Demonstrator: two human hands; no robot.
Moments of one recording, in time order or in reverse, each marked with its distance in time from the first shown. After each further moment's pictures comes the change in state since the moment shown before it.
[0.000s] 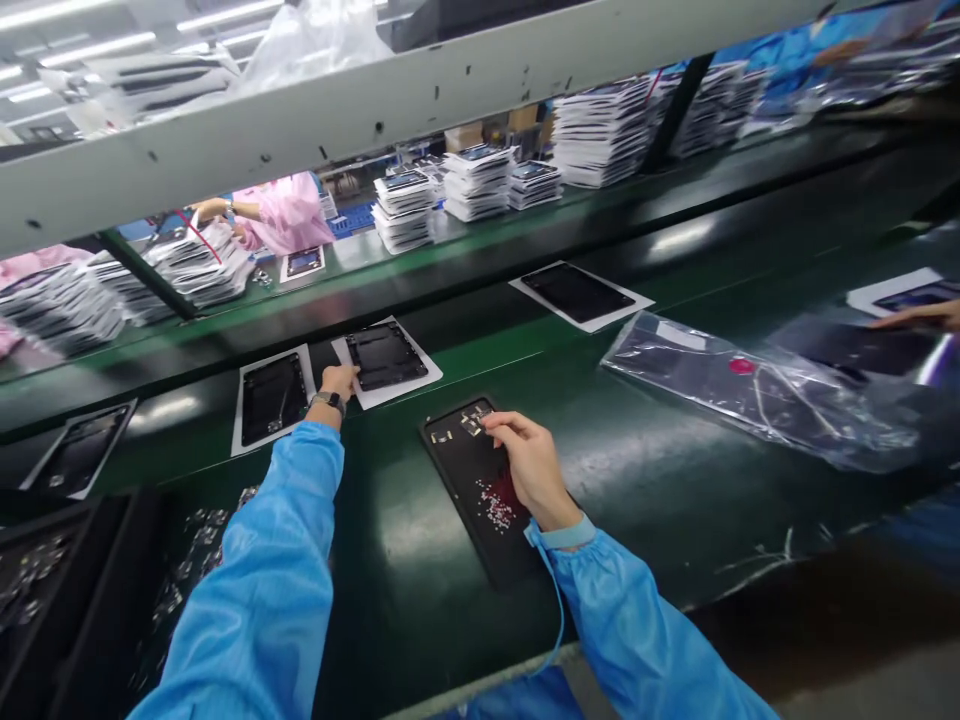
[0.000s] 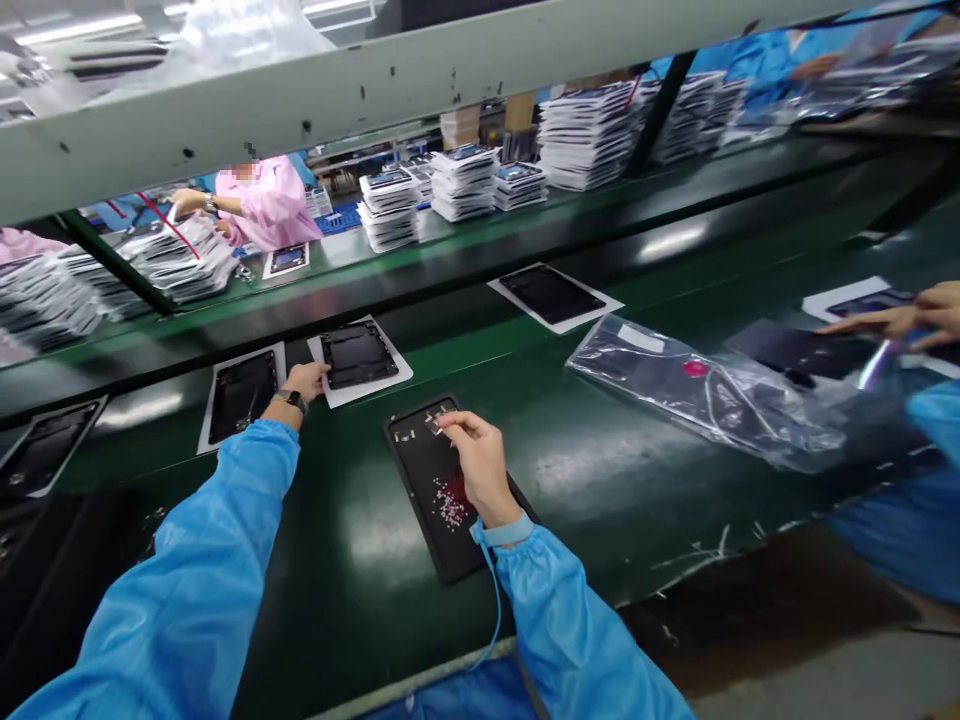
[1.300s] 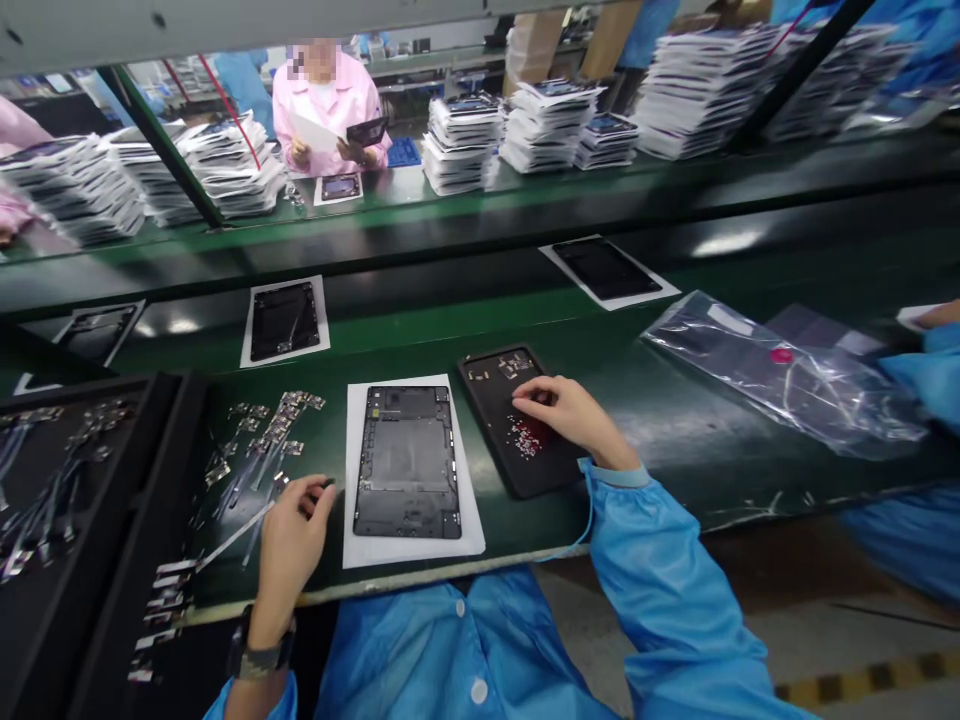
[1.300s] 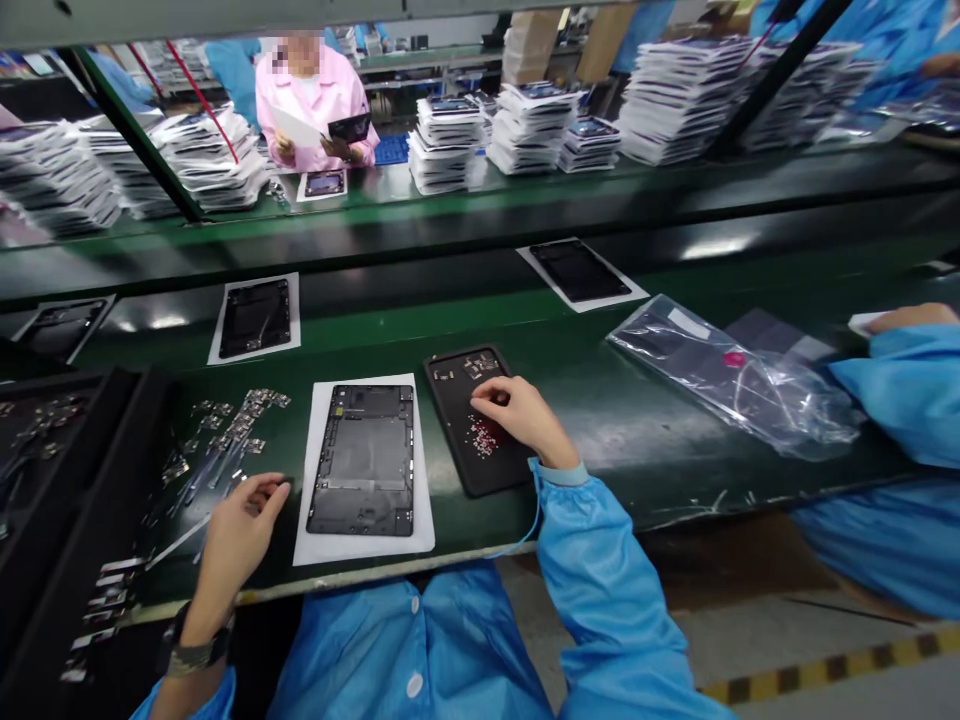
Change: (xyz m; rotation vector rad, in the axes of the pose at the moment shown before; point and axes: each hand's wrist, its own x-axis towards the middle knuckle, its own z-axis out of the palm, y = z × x) left_hand -0.268 -0.176 -0.181 0.643 0.246 0.262; right_hand -0.006 -0.011 -0.025 -0.825 -0.494 -0.227
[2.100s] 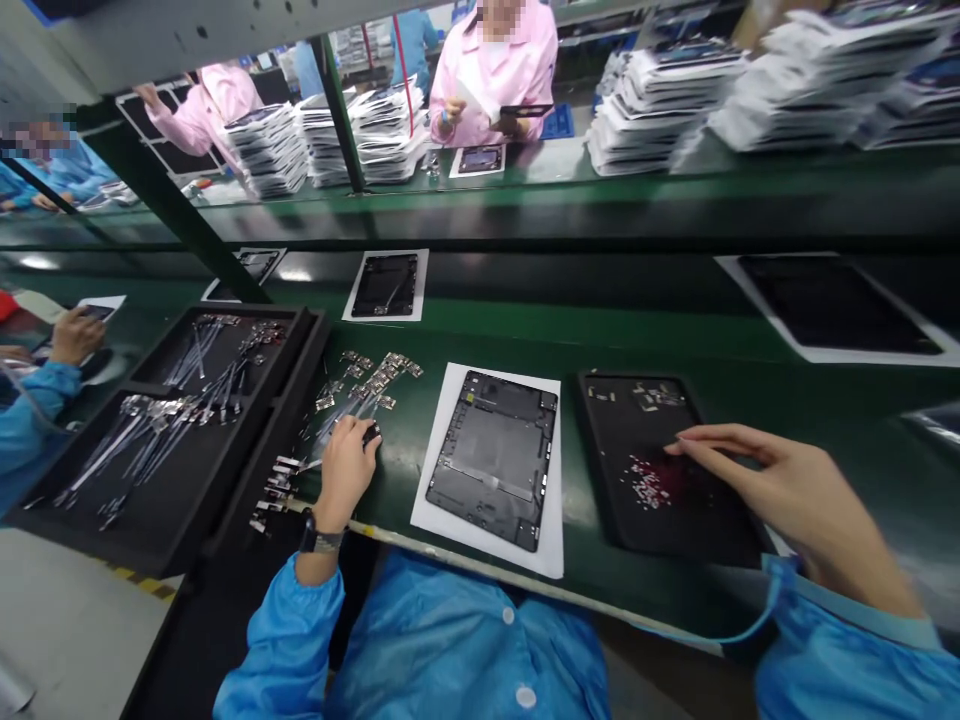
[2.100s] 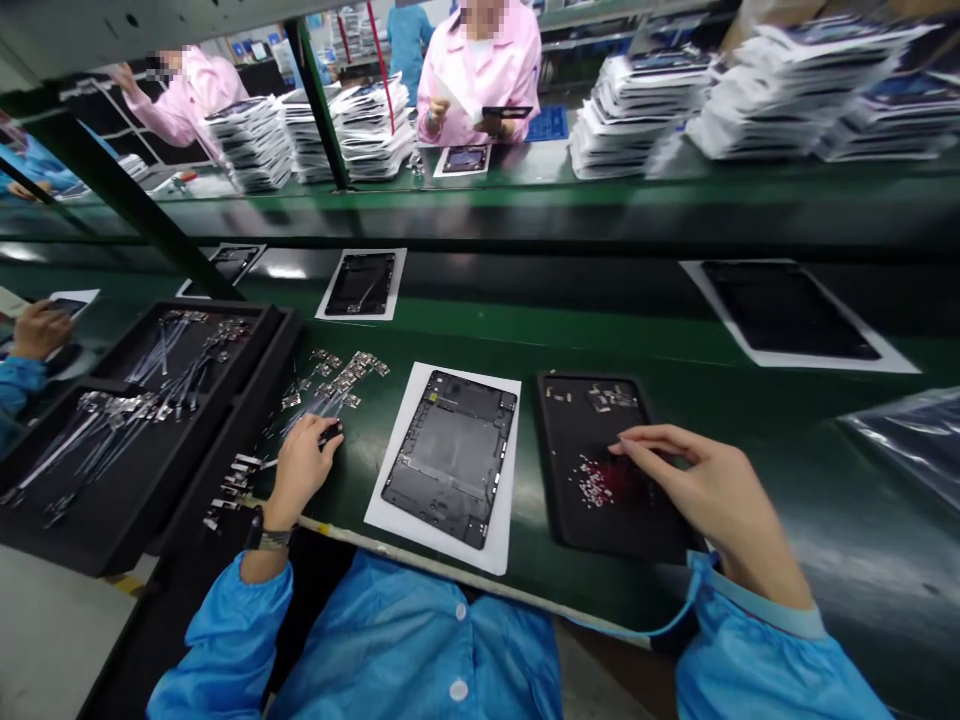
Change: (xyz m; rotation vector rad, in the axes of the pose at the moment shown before) left_hand 0.011 -0.035 -0.020 0.441 0.204 0.176; right_hand -0.008 -0.027 -0.020 -0.062 -0.044 0.246
